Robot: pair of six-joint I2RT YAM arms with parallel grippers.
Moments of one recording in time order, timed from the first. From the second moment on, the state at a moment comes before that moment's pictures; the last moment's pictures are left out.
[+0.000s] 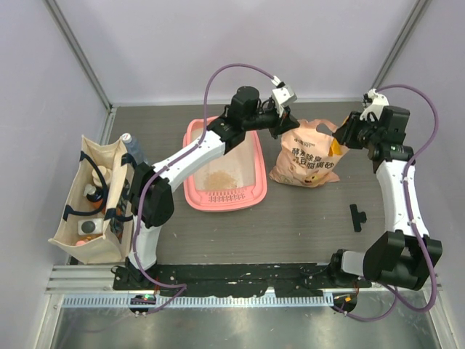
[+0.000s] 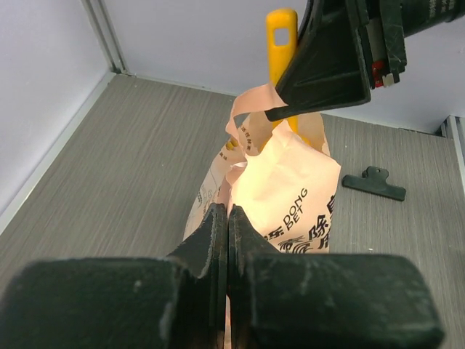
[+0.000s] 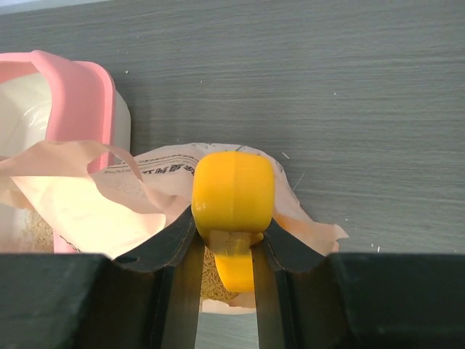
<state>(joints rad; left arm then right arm) -0.75 2.03 1.90 0.00 0.56 0.08 -0.24 1.29 1.20 -0.46 -0.45 0.06</state>
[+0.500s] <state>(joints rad) -0.75 2.03 1.90 -0.01 0.56 0.08 -0.11 1.16 0.95 -0.11 -0.26 0.08</state>
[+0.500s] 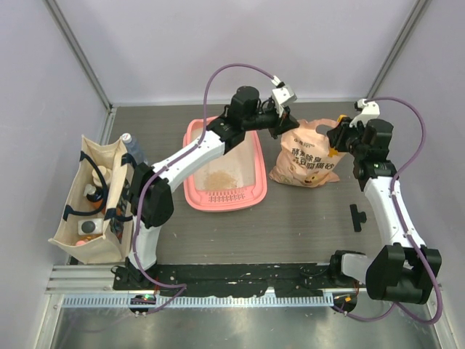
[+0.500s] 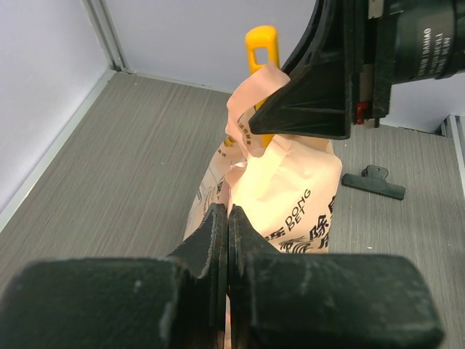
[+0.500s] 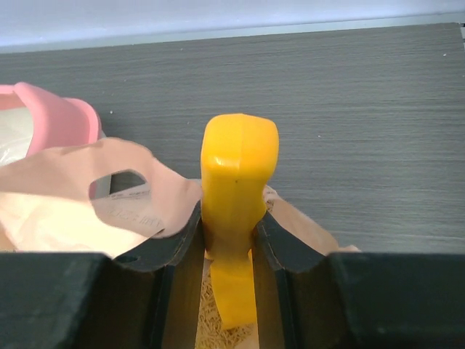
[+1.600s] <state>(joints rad) -0.75 2.02 1.91 -0.01 0.53 0.08 -0.39 1.35 0.93 -0.06 -0.60 0.86</state>
